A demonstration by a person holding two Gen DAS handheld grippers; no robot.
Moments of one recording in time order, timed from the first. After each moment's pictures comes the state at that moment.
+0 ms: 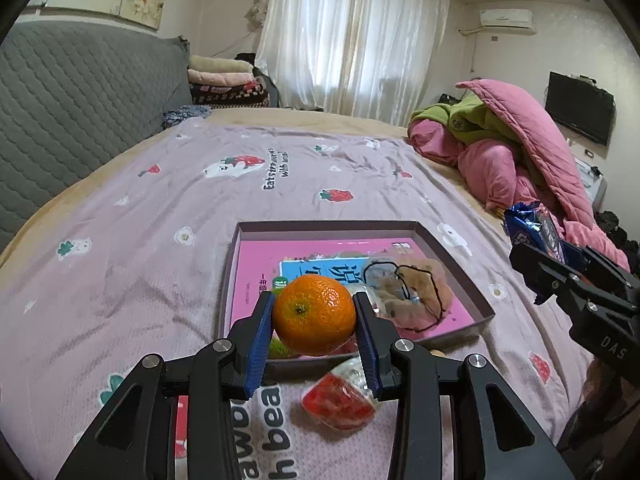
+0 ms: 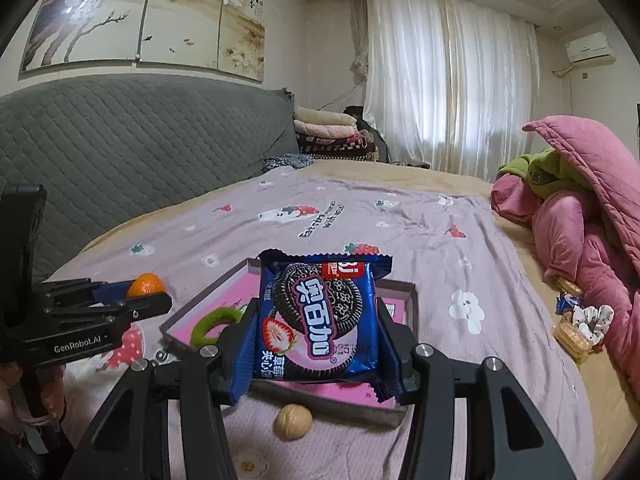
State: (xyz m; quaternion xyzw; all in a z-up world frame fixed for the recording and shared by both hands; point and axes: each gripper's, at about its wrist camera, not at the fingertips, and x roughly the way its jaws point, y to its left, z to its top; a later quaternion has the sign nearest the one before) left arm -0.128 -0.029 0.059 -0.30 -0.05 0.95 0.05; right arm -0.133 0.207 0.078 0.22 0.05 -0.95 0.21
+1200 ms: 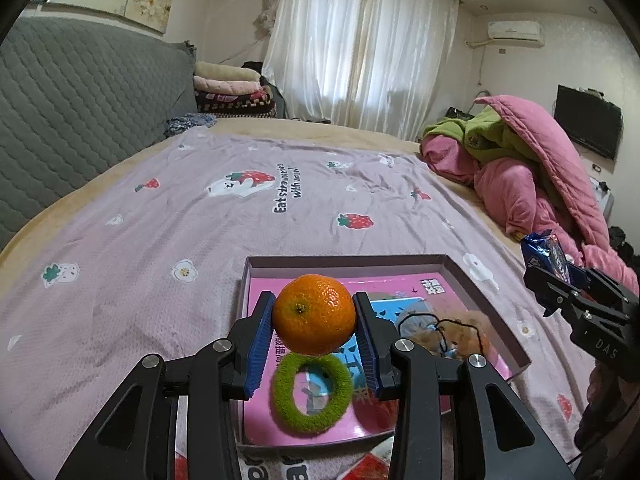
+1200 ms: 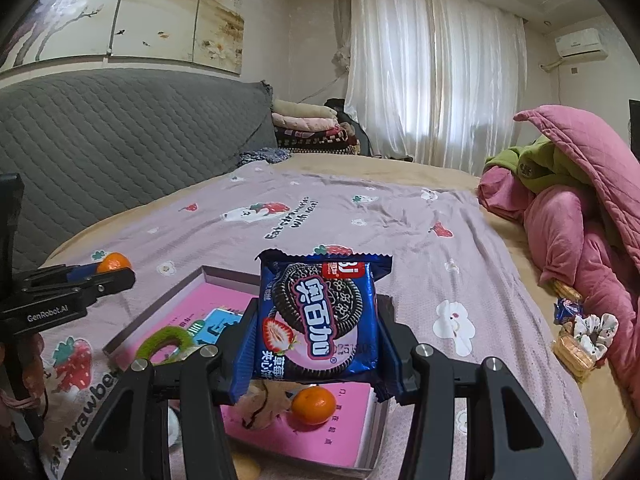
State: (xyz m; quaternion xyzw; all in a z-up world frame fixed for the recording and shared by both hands) left arm -0.197 -0.051 0.053 -0.28 -0.06 0.96 0.04; right arm -0.202 0.213 0.060 0.24 0.05 -0.95 0.18
